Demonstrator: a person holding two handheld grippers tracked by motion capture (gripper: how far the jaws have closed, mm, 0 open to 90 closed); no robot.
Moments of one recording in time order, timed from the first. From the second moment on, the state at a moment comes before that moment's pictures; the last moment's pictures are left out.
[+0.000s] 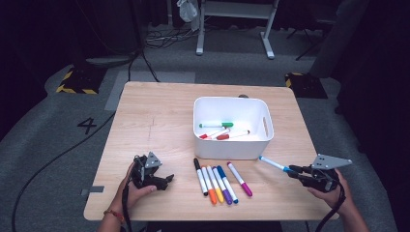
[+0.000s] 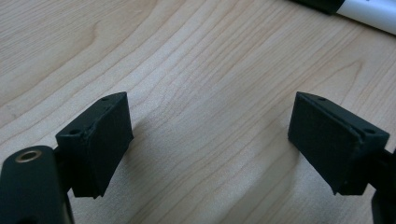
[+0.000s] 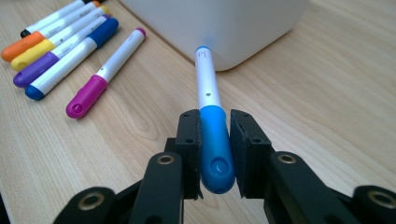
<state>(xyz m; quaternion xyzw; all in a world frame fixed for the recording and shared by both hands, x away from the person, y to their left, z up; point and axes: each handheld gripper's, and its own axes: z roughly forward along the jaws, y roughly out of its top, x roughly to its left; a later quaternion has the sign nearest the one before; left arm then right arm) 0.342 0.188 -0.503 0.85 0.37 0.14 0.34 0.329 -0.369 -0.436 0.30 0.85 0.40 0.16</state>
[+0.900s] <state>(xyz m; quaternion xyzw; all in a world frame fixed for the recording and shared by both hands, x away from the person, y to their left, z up) 0.343 0.188 -0.504 0.85 0.38 0.14 0.34 0.365 -0.370 -0.331 0.25 0.80 0.50 0.23</state>
